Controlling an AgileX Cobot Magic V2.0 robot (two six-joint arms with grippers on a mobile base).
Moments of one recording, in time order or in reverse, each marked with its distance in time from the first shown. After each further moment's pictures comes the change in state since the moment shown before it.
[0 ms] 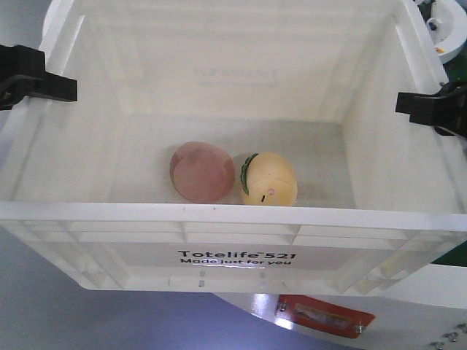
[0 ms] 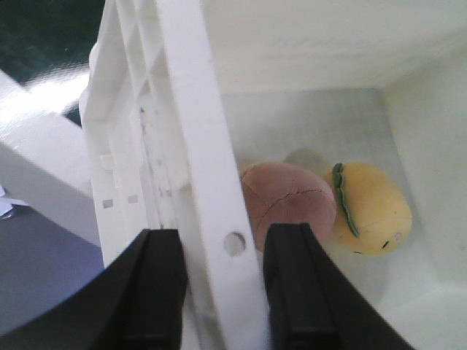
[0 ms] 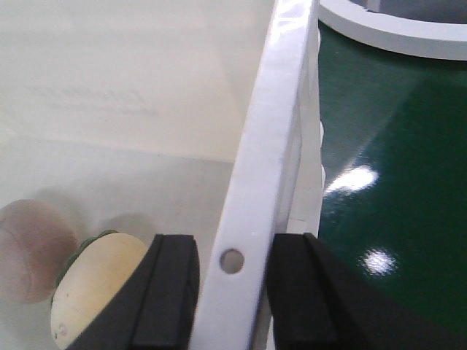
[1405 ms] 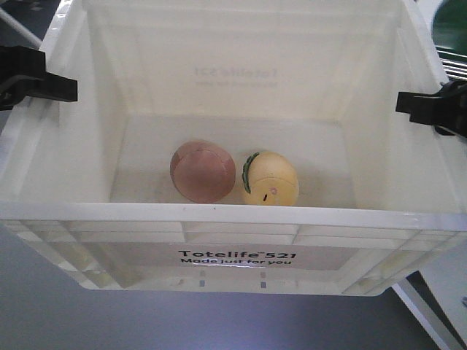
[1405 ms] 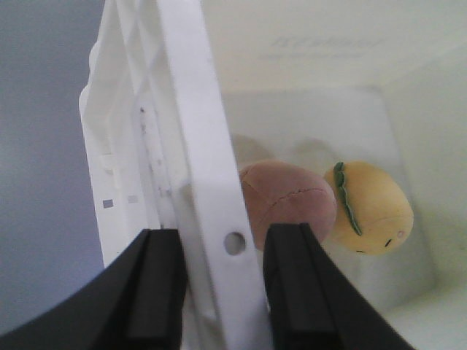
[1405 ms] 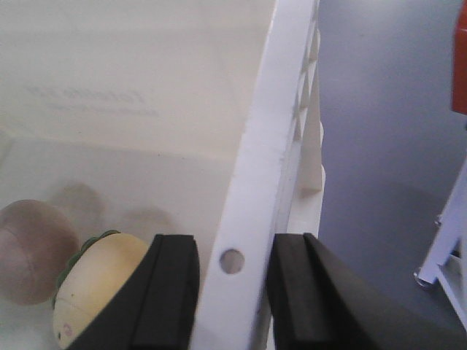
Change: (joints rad) left arm 0.000 0.000 0.000 0.000 0.000 0.000; right arm 0.000 0.000 0.000 0.001 -0.001 0.000
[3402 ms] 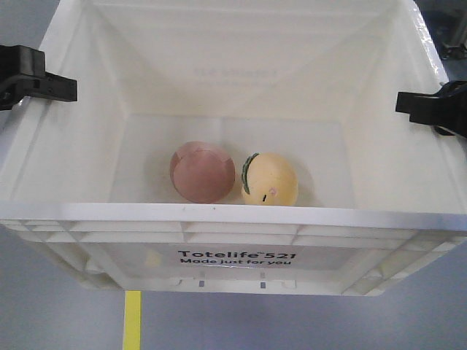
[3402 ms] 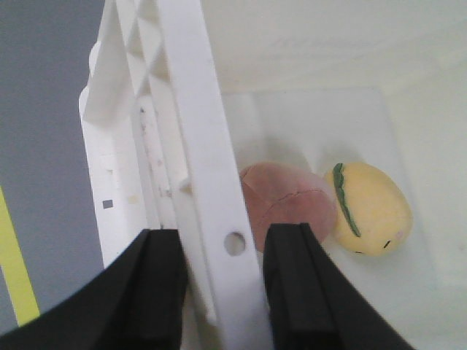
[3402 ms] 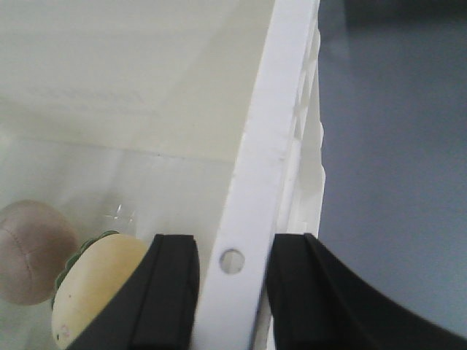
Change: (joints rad) left arm 0.000 0.000 0.000 0.000 0.001 0.000; right arm 0.000 0.000 0.000 0.000 0.000 0.001
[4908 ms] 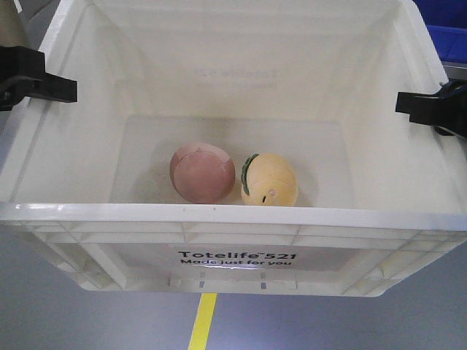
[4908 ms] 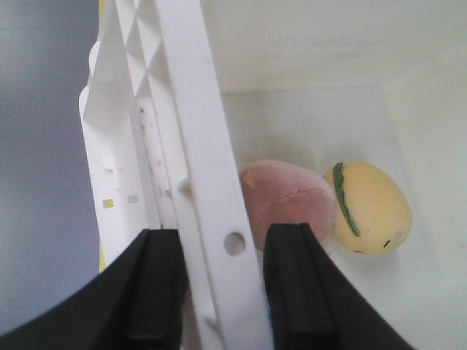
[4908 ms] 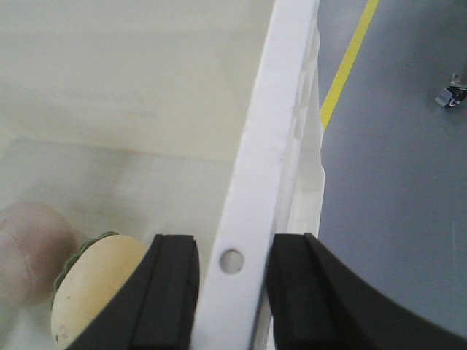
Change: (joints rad) left arm 0.000 0.000 0.000 0.000 0.003 0.000; right arm 0.000 0.000 0.000 0.000 0.000 0.000
